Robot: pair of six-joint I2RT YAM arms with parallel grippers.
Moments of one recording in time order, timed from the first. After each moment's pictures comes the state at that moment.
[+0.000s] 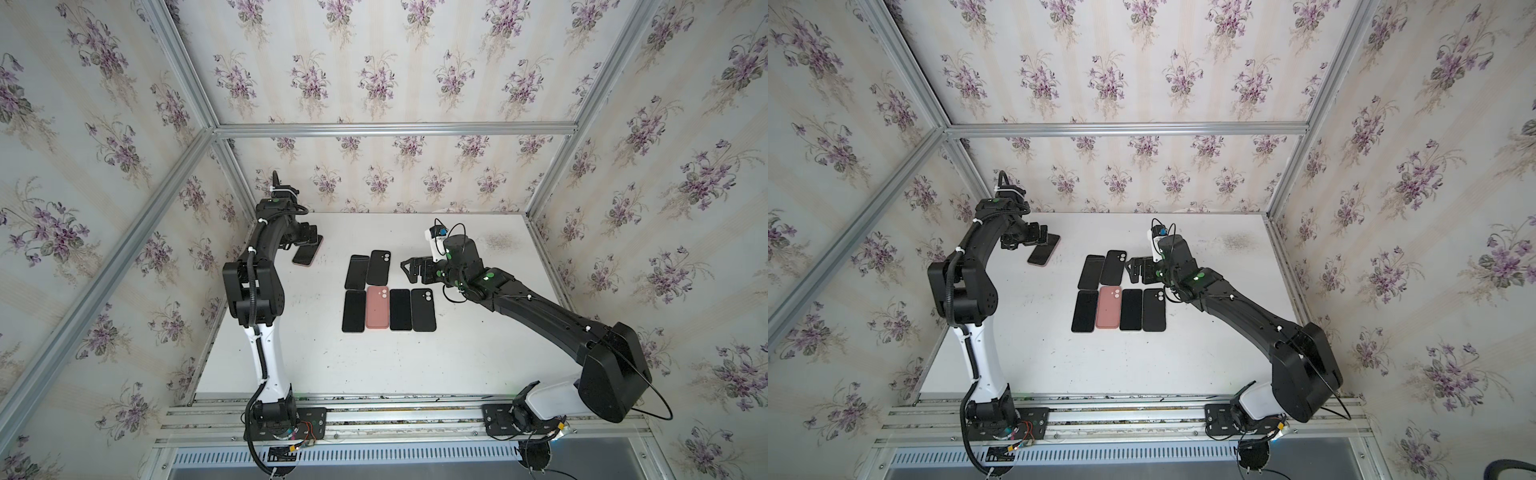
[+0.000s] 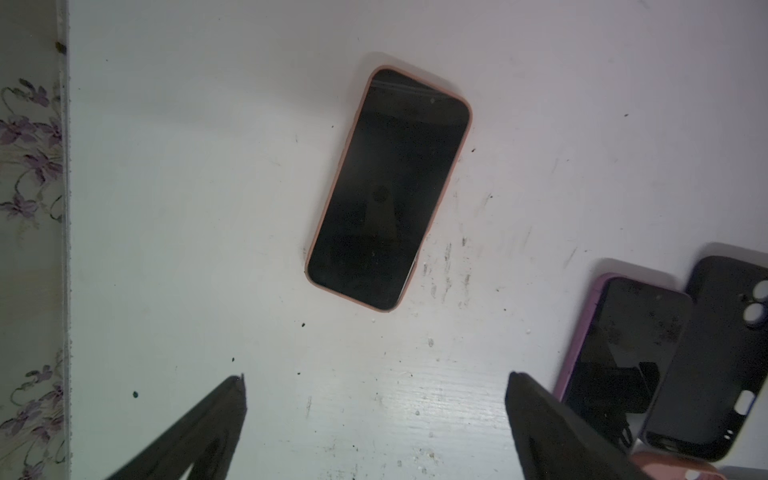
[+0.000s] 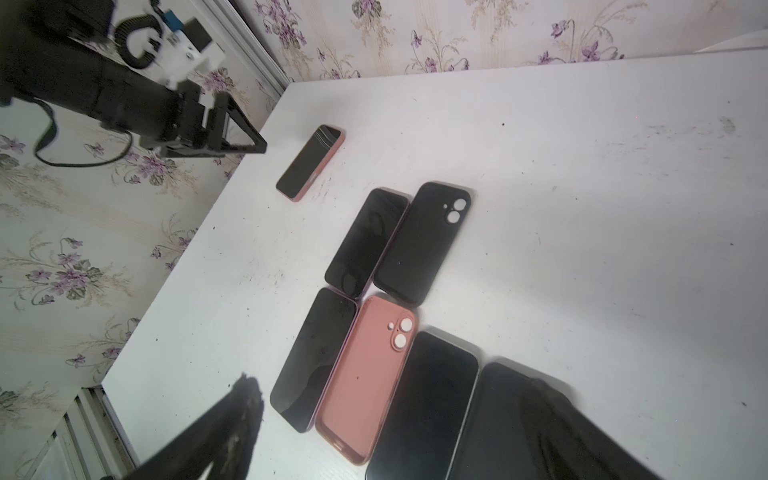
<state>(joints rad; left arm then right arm) 0.07 2.23 2.11 -1.12 -0.05 -0.05 0.58 1.46 1.10 -0.21 -0.13 0.42</state>
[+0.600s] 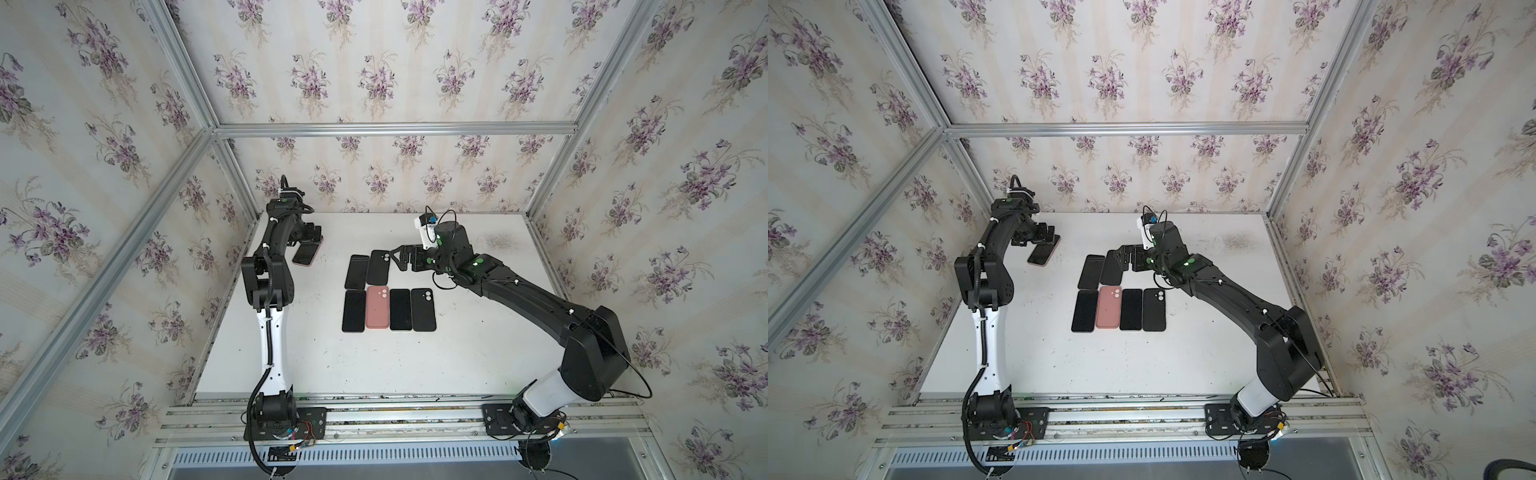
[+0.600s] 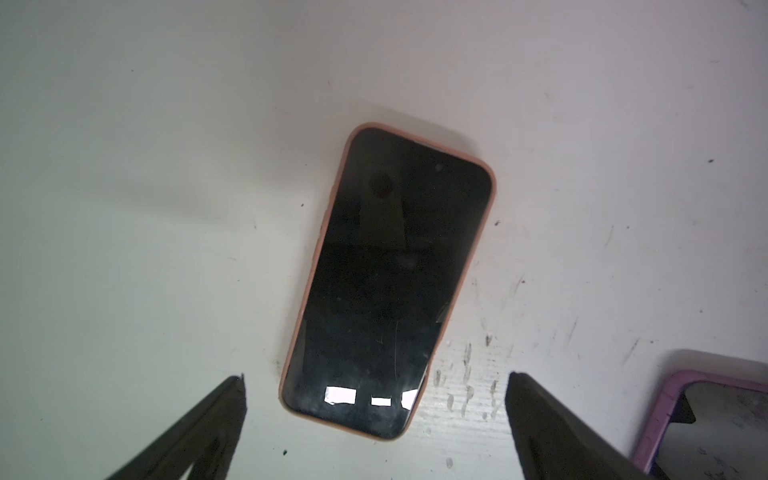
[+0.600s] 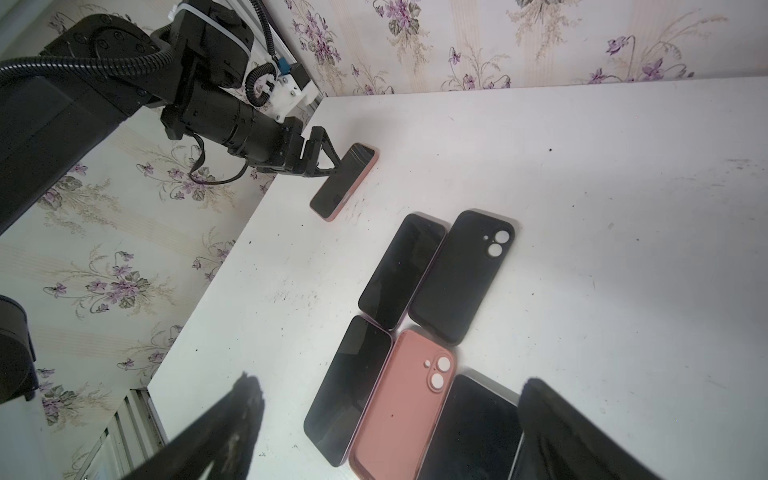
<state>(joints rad) 0.07 2.53 2.43 -1.17 -0.02 0.00 0.58 1.58 1.25 -0.21 -0.20 0.44</state>
